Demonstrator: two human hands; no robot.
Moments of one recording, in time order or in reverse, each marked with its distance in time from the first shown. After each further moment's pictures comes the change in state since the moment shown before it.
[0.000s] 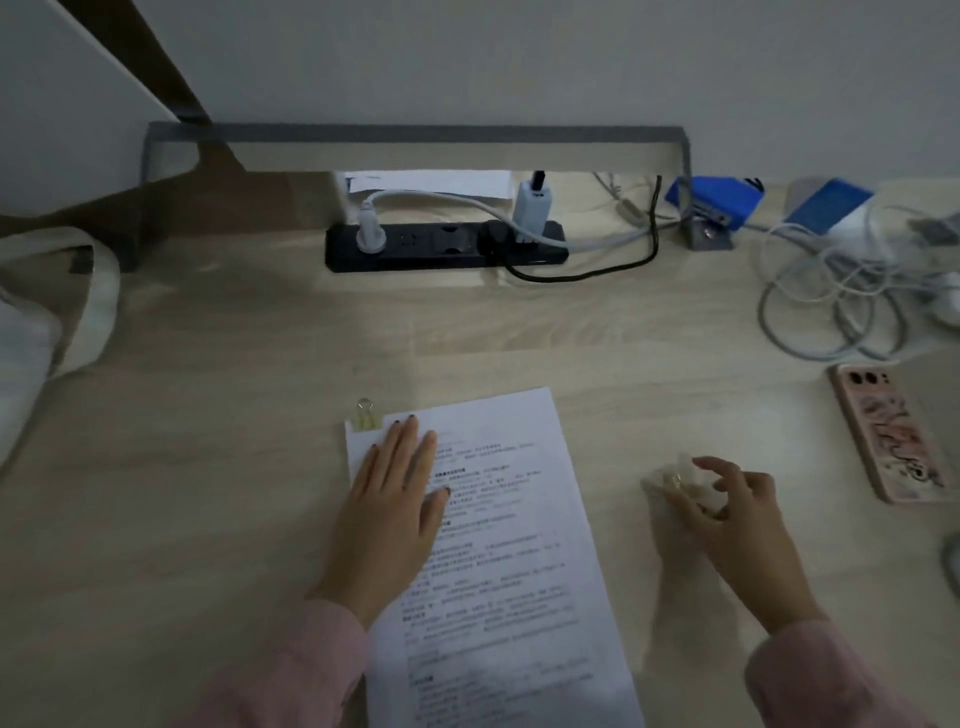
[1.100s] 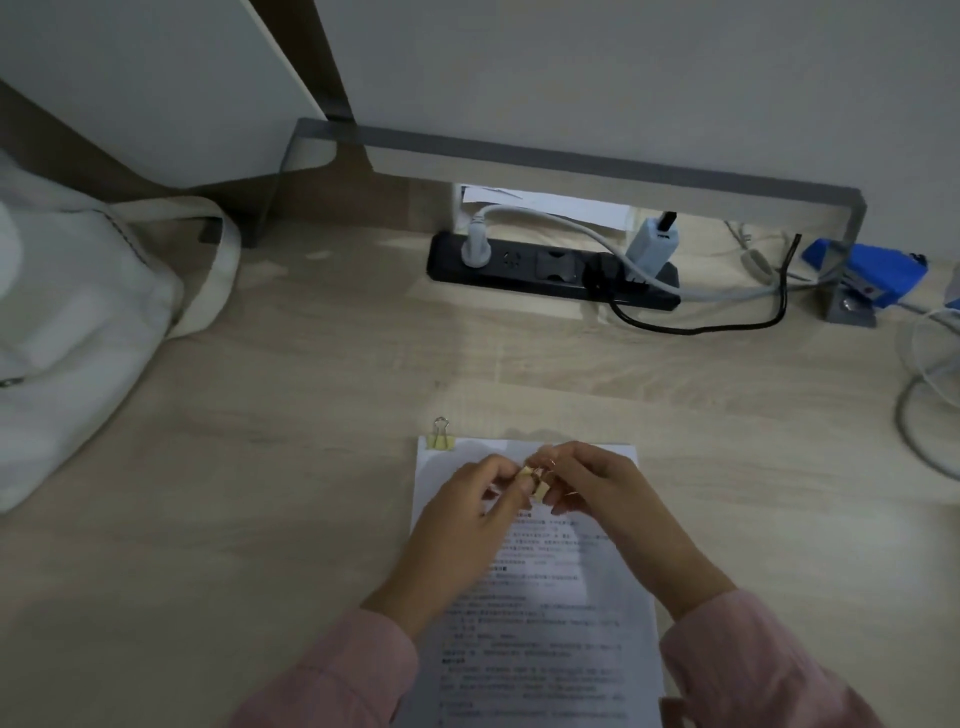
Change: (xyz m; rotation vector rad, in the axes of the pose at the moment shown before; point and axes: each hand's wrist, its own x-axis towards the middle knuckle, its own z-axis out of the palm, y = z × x) left_hand 0.025 0.020 -0.045 -0.993 -0.006 -0.298; right_hand 0.013 -0.168 0.062 0.647 -0.771 -0.132
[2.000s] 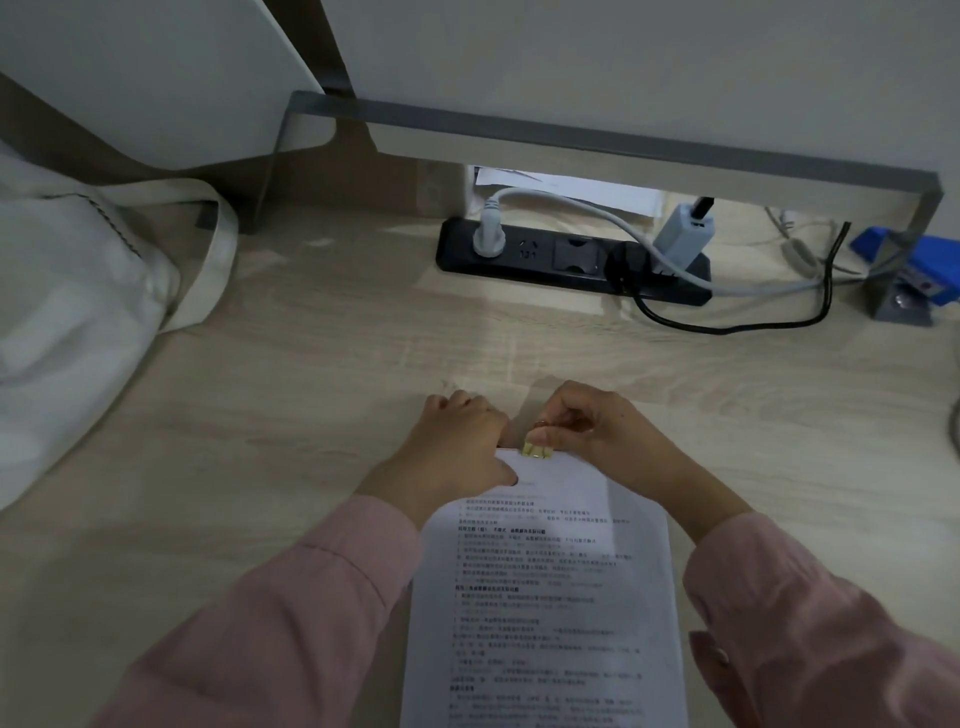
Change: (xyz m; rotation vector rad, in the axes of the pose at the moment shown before) left_hand 0.074 0.012 -0.037 0.868 -0.284 0.042; right_hand 0.064 -0.018 -0.017 -0.457 -0.157 -0.234
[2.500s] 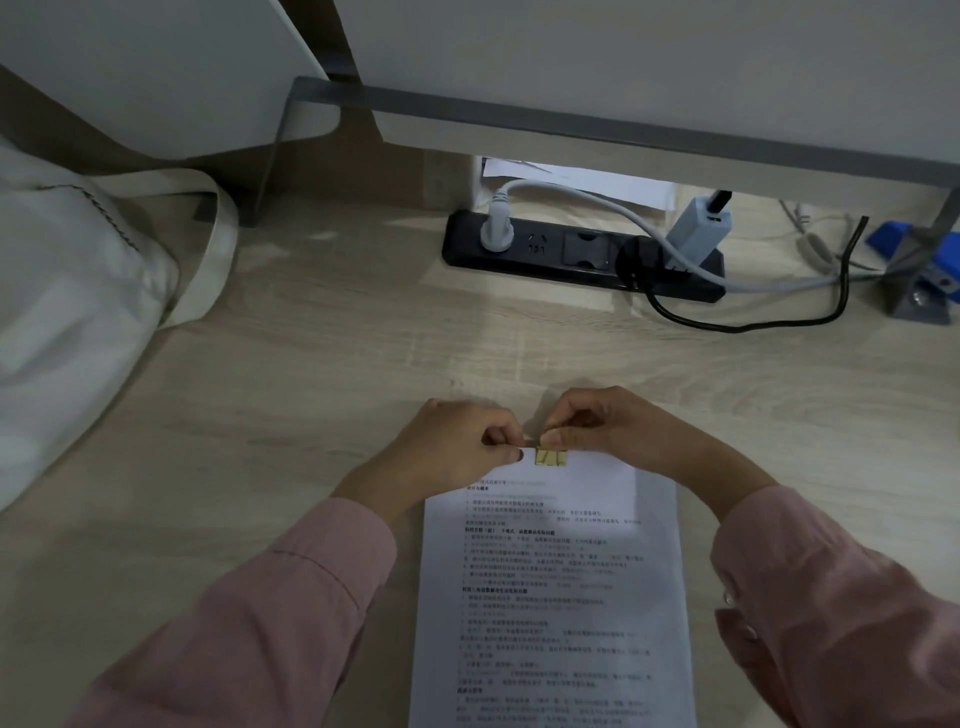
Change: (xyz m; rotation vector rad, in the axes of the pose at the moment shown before) left_hand -0.008 -0.015 -0.006 -0.396 0.003 -0.004; right_hand 0.014 0.002 -0.013 0.004 -0.215 0.110
